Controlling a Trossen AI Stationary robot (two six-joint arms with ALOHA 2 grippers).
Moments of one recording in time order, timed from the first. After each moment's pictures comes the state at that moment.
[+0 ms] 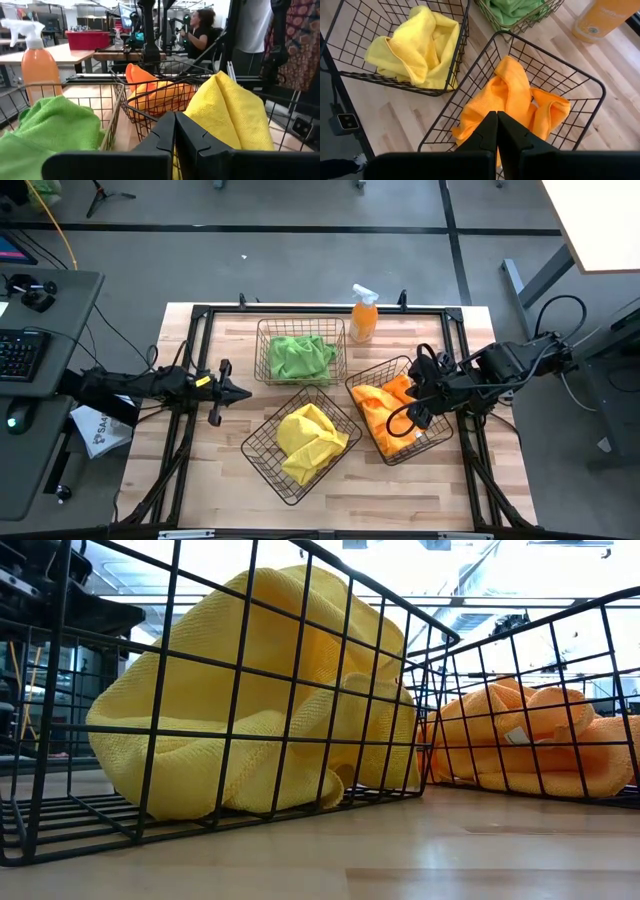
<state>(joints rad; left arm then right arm) -0.11 0.02 0.01 0.01 -0.06 0.00 0.43 1.35 1.69 -1.50 0.36 0.93</state>
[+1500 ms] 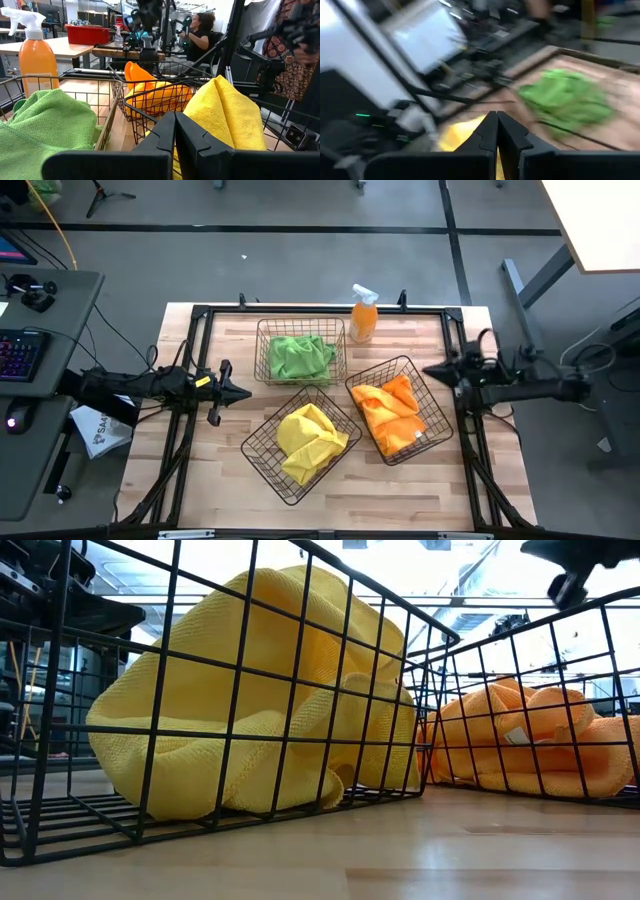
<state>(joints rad) -0.11 0.02 0.01 0.01 -0.06 -0.08 0.07 0.19 0.50 -0.37 0.12 0.53</state>
